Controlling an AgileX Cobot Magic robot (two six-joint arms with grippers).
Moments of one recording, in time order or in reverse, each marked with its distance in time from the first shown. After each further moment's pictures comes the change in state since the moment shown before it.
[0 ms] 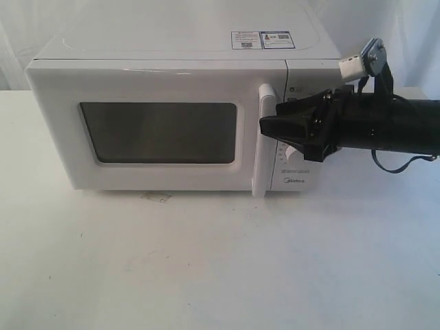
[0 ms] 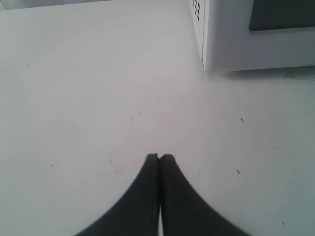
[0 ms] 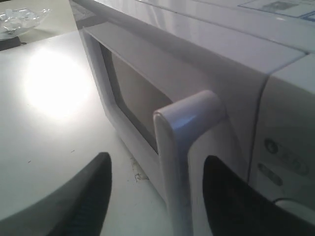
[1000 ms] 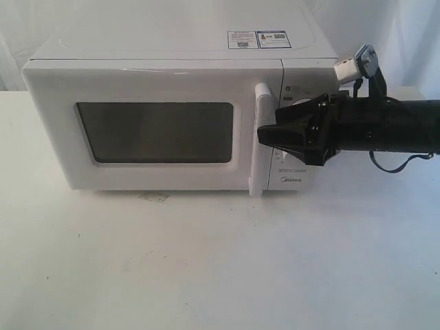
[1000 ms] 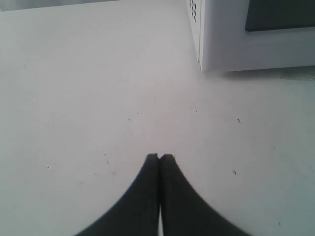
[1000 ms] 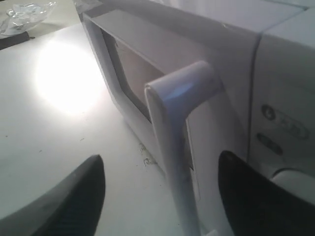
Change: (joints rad) left arm 0.000 -0.002 0.000 0.000 0.000 0.000; right arm 0.015 0.054 -0.044 -0.077 0.016 0.023
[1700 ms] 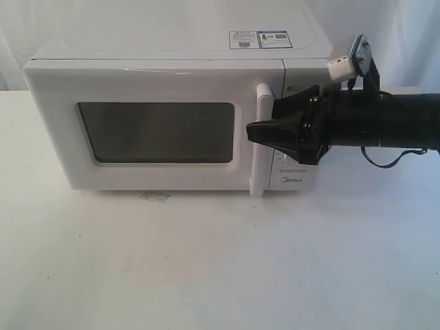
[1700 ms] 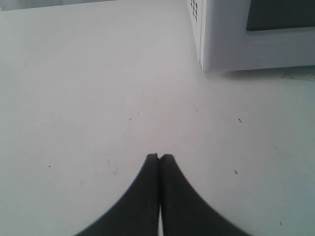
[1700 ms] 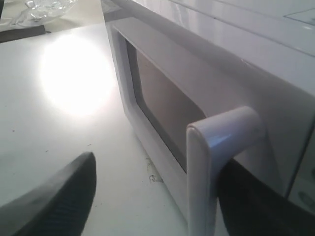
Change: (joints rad) left arm 0.000 0.000 0.000 0.000 0.000 0.000; right arm 0.032 -0.022 -0.013 0.015 0.029 -0.020
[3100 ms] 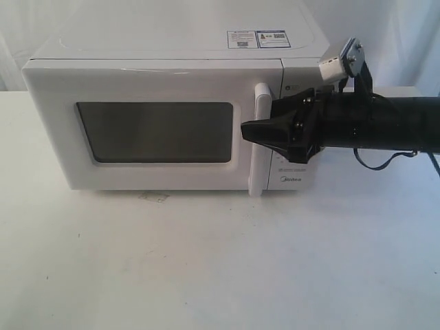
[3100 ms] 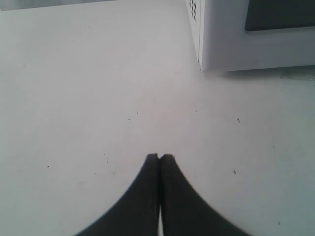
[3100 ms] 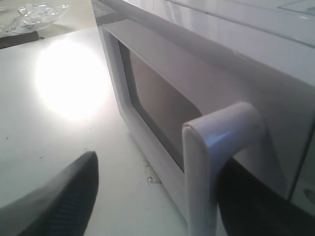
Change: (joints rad) left arm 0.000 0.000 0.000 0.000 0.000 0.000; right arm 0.034 0.033 0.002 0.044 -0.044 0.000
